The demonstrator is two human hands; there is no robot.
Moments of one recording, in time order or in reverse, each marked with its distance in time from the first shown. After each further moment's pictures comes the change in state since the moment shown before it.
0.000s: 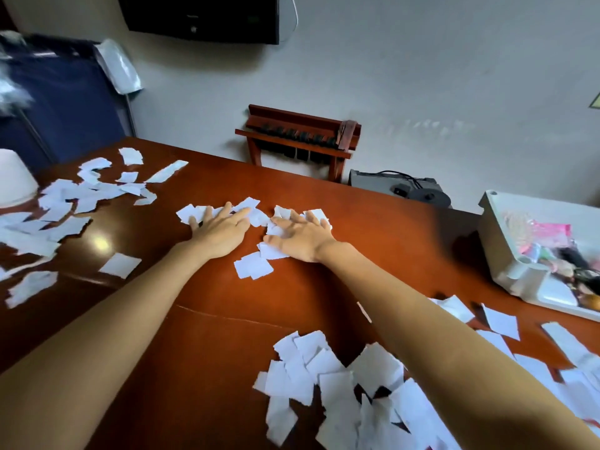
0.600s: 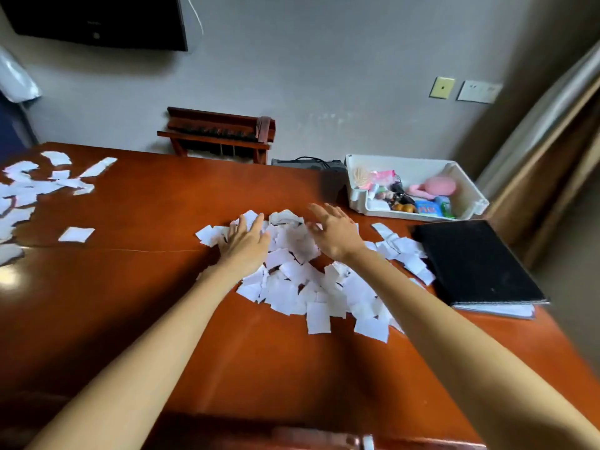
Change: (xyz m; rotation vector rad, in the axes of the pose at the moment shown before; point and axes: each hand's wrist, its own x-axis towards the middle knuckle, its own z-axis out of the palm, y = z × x) left_hand -0.195 0.123 0.037 -0.225 -0.067 0.244; right_hand -0.240 0.082 0.006 0.123 0.395 0.287
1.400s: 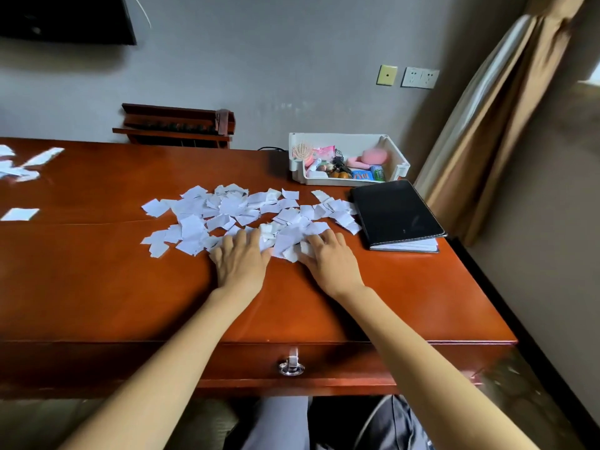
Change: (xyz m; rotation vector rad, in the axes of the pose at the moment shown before) left_hand -0.098 0.061 0.097 0.288 0.305 0.154; right_hand -0.163 0.067 0.005 -0.172 0.193 0.036
